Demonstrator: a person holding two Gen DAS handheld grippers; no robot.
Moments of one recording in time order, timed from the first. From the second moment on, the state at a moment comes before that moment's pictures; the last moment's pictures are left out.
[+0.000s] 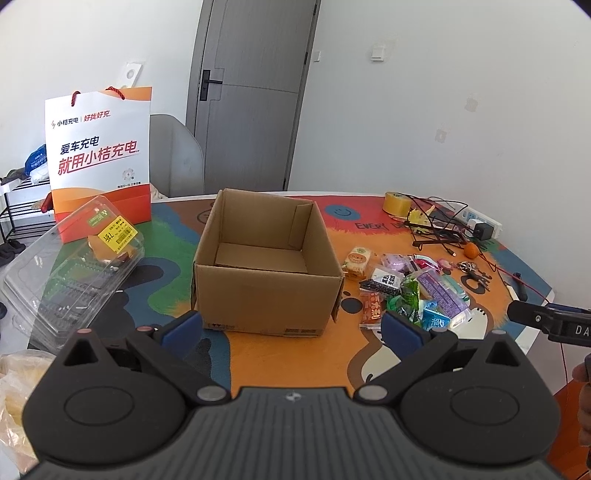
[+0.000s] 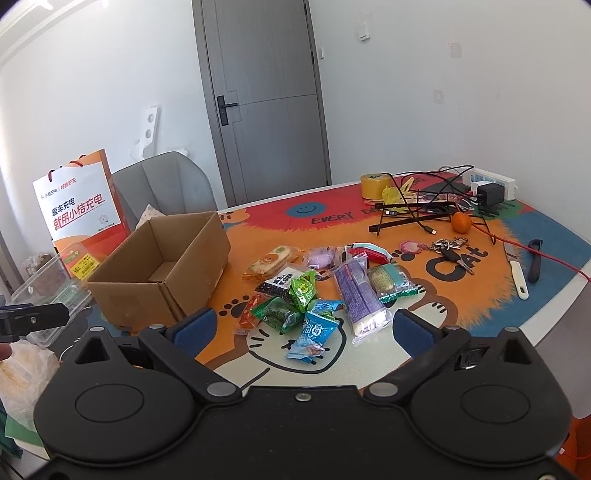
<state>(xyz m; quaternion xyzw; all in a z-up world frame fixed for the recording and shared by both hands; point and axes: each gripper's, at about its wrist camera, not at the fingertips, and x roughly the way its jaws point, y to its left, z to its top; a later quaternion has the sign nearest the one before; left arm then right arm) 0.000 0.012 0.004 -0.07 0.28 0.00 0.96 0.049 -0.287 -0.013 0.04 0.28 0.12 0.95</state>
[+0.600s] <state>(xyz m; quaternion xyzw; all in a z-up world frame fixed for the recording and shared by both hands) 0.033 -0.023 -0.017 -0.07 0.25 0.01 0.96 0.071 -0.289 -0.030 0.02 0.28 0.13 0.95</state>
